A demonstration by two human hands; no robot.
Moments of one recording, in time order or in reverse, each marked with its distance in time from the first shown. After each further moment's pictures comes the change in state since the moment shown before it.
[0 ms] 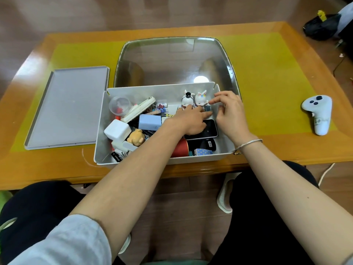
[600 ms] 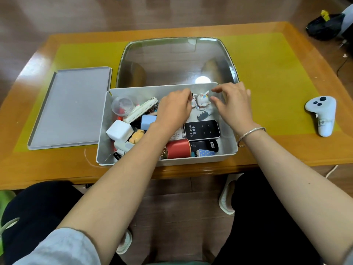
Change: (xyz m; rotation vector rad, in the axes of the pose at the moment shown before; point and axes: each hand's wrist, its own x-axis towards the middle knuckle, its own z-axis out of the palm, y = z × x) left_hand -0.025 -0.029 -0.011 -0.178 0.708 -0.151; right_hand 0.025 -0.003 -0.007 -0.182 0.037 -0.088
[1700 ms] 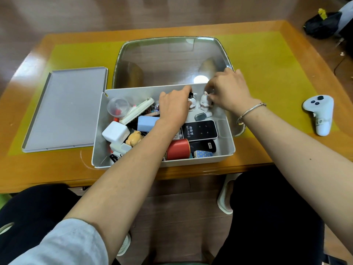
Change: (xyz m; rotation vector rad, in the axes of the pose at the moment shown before) left_hand 0.020 0.004 0.023 0.144 0.045 -0.046; right_hand 0.047 -0.005 -0.012 -0.391 -0.277 -0.202
